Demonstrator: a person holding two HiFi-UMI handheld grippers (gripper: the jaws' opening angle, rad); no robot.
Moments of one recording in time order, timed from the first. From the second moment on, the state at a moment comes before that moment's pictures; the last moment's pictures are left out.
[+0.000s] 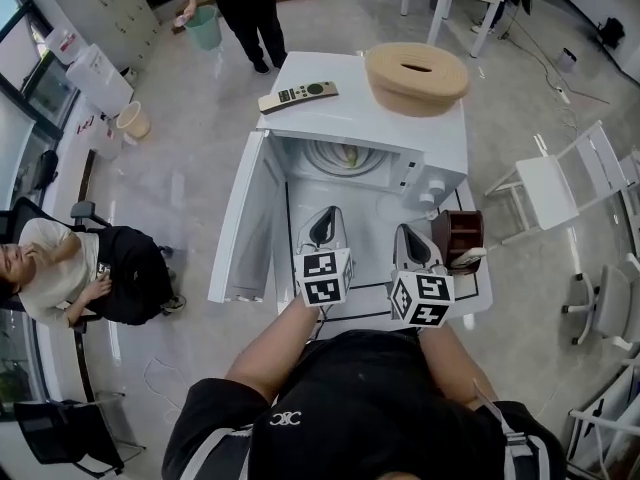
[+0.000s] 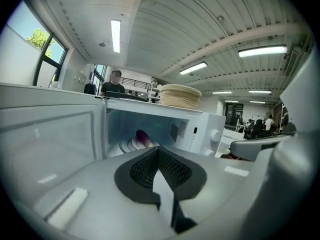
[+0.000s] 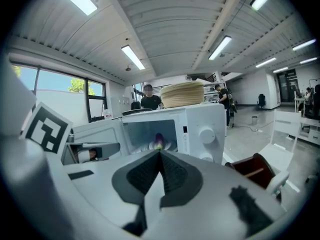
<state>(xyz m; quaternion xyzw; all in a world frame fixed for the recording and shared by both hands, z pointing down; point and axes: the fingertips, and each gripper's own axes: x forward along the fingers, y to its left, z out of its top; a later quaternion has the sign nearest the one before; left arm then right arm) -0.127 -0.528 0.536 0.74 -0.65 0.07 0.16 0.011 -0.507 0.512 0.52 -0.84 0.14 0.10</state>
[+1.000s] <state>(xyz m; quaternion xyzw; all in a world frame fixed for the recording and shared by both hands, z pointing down) -0.131 -0.477 0.543 0.76 -0.62 0.09 0.18 -0.012 -0.477 0.518 0.51 -0.84 0.14 0.11</state>
